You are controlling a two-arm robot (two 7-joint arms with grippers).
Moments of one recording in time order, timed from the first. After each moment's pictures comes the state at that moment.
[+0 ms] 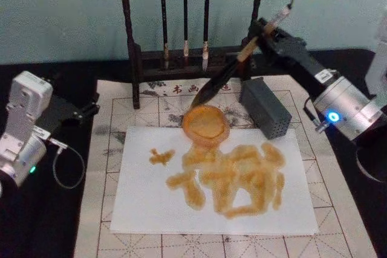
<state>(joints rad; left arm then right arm) -0.20 0.60 0.45 -1.41 -0.25 -0.12 0.03 0.30 0.38 -0.32 -1.42 0.83 -0.09 0.54</state>
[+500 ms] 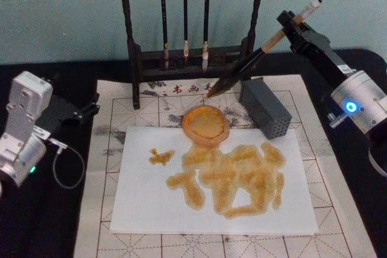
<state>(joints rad) -0.20 0.60 0.45 -1.41 -0.25 -0.12 0.03 0.30 0.38 -0.26 -1.40 0.95 -0.01 0.44</state>
